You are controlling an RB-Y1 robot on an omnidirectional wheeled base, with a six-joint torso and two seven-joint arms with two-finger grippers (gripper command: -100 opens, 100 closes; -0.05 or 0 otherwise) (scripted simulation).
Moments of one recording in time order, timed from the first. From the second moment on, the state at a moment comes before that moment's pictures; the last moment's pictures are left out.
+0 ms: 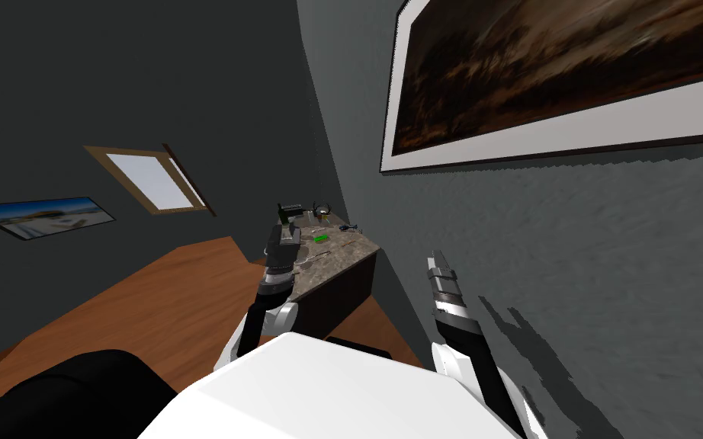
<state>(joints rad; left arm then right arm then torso) 0.47 0.04 0.02 -2.33 0.03 -0.60 -0.04 0.50 -0.03 0.01 -2.21 0.06 -0.35 0.17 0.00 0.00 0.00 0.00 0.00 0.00</state>
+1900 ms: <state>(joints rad) 0.21 0.35 0.14 -2.11 0.16 -0.15 0.10 0.50 -0.03 0.01 -2.21 0.06 -0.35 0.17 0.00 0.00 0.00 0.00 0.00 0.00</state>
